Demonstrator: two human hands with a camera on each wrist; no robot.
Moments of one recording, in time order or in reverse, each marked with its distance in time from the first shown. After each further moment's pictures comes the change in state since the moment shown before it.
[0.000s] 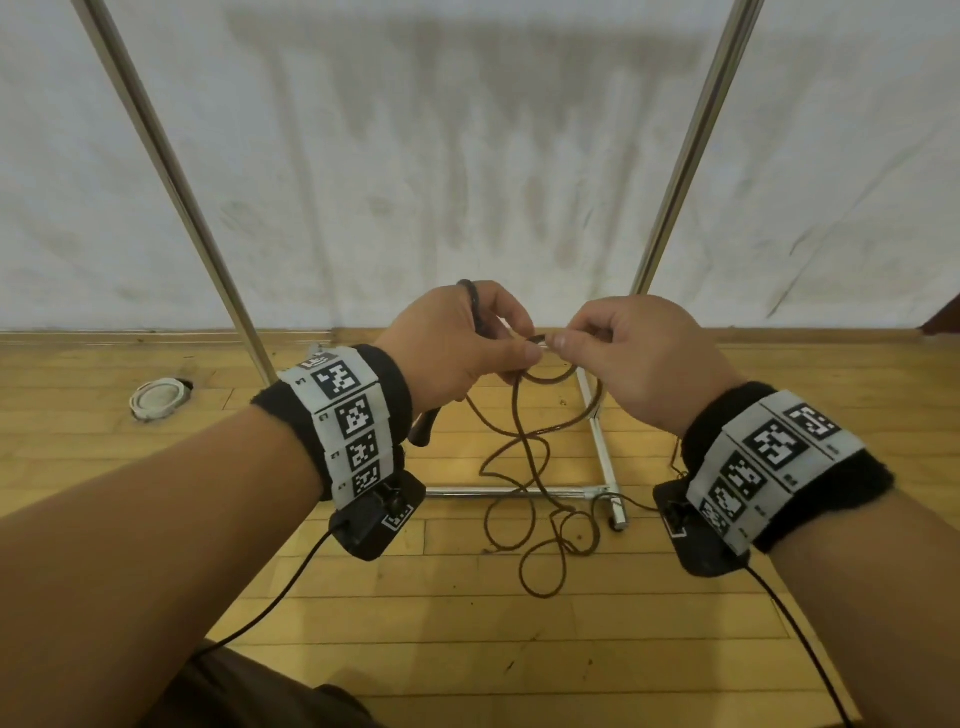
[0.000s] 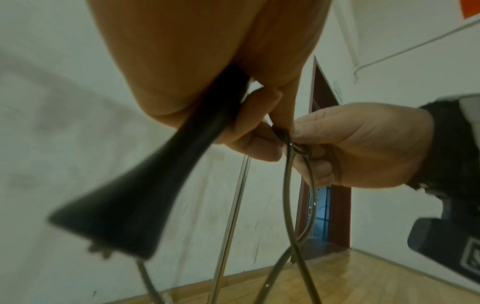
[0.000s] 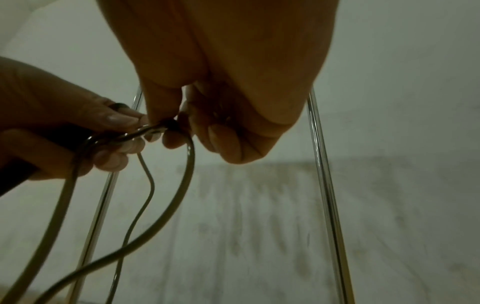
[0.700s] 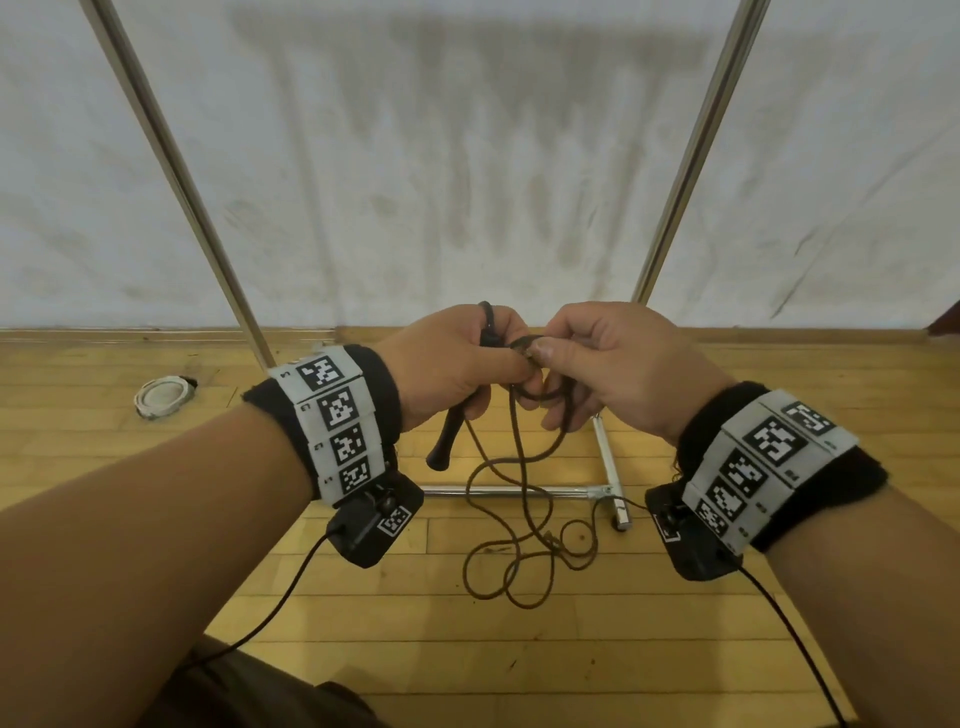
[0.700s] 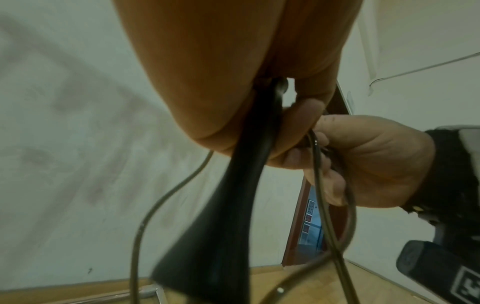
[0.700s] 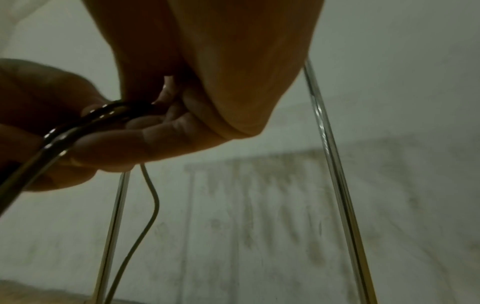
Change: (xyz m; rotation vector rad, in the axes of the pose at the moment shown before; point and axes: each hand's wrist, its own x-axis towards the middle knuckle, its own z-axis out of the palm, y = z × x) left_hand -0.007 -0.001 -0.002 -0.231 -0.258 -0.029; right_hand -0.008 -0.014 0.003 0.537 -0.262 0.055
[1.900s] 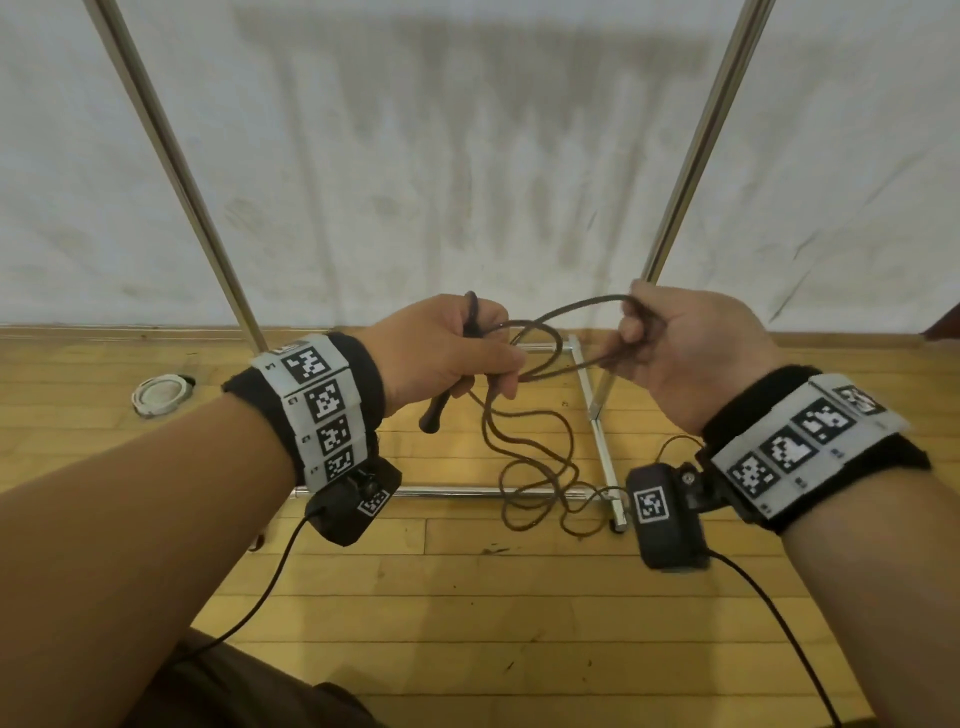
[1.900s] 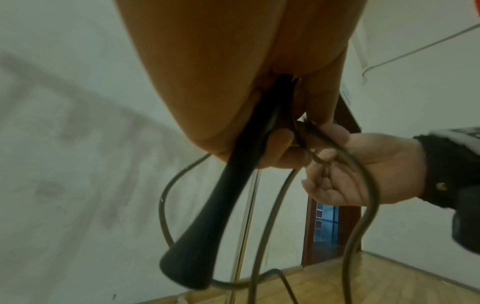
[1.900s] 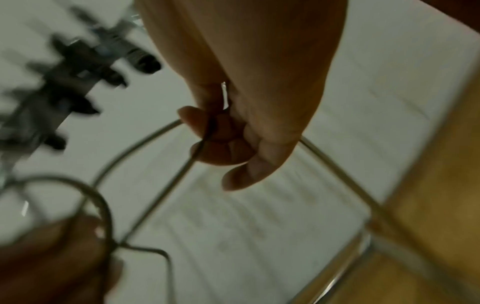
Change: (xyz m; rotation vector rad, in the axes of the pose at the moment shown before) left_hand -0.006 0.006 -0.016 0.174 -0.003 0.037; right_hand 0.013 0.014 -0.027 0.735 0.423 0.288
